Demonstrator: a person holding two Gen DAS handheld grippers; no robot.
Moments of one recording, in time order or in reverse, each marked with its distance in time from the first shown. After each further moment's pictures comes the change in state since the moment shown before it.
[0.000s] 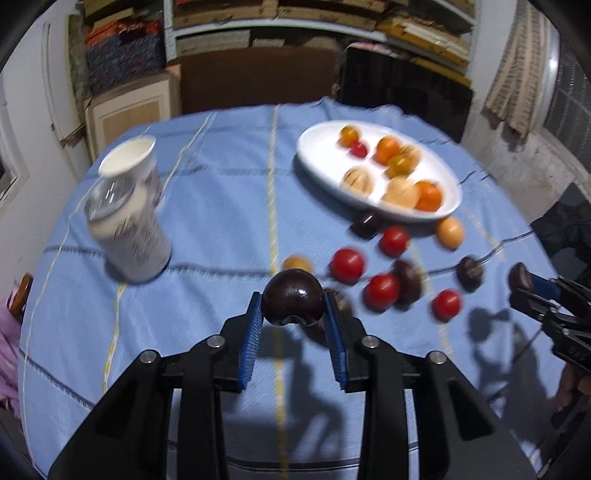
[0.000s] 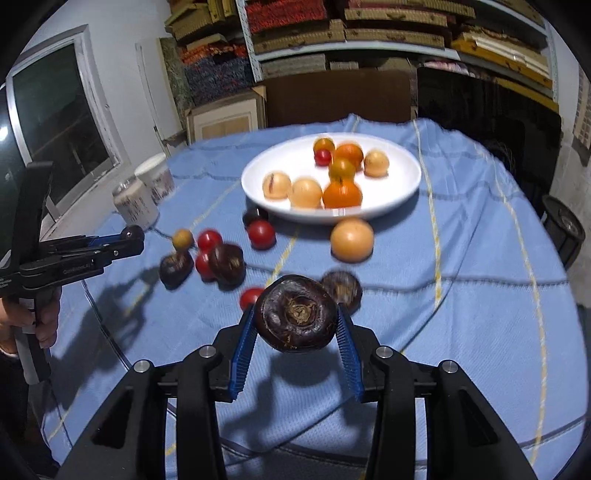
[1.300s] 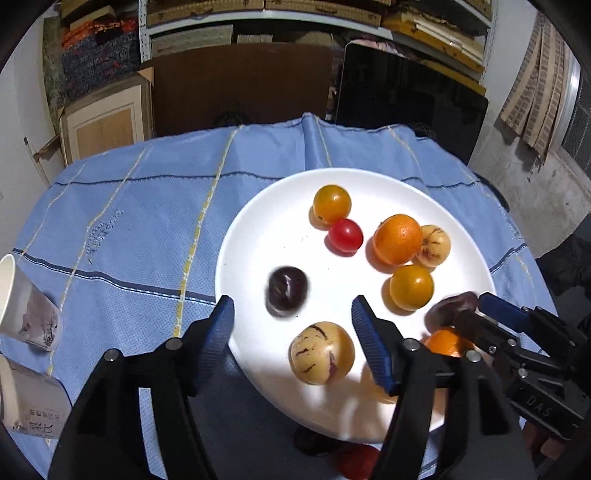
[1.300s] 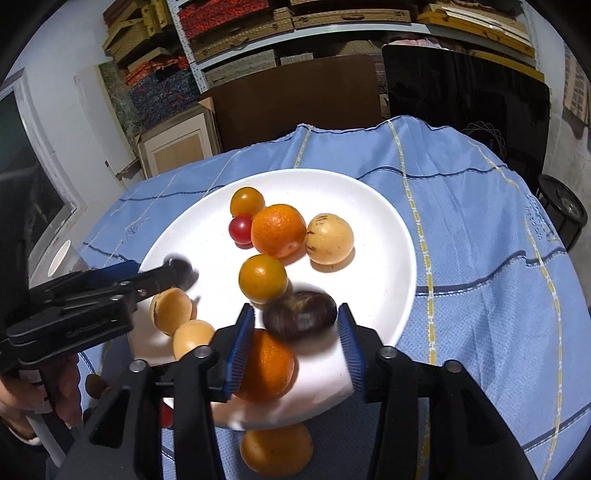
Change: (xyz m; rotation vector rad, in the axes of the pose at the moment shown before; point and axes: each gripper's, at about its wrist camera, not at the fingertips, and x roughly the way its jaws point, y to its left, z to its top) left arm 0.151 -0.059 0.145 -0.030 0.012 0.002; right arm 0.128 -0.081 0.120 0.167 0.017 -0.056
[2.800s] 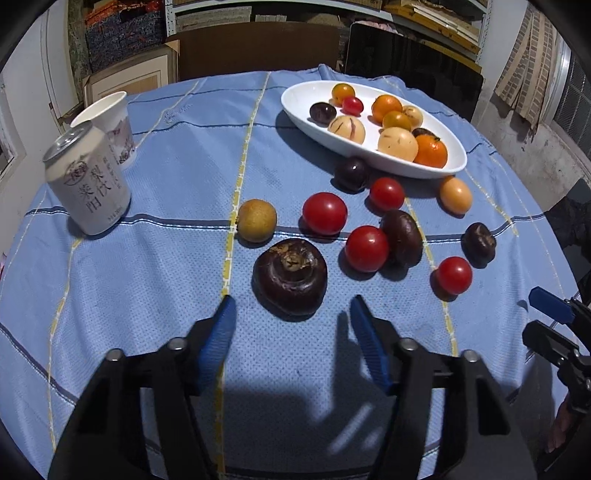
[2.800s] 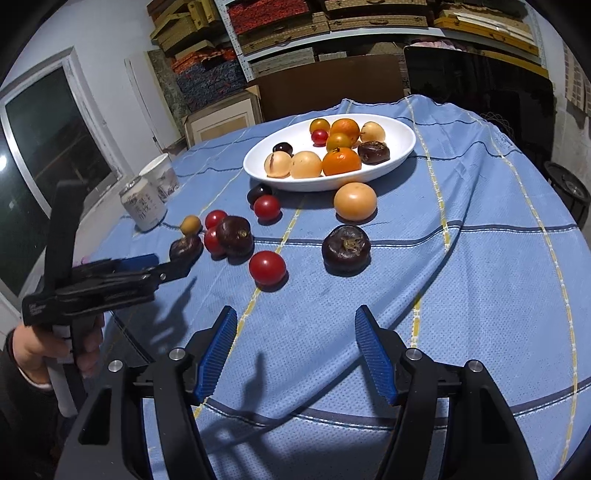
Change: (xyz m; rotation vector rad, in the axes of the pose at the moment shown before) left arm -0.101 0.034 -0.182 -0.009 0.085 0.025; right arm -0.127 0.045 -0.170 -0.067 0.012 0.102
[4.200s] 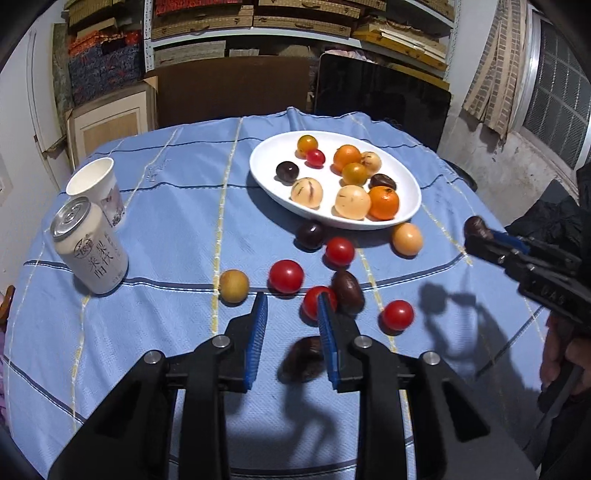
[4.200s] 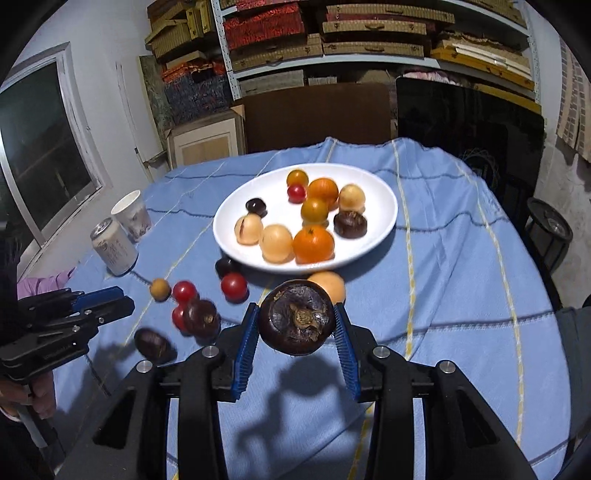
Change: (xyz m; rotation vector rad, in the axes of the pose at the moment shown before) left arm -0.051 -0.010 0.025 0.060 -0.116 -0.085; right arm 0.002 -0.009 0.078 -0.049 -0.074 -0.106
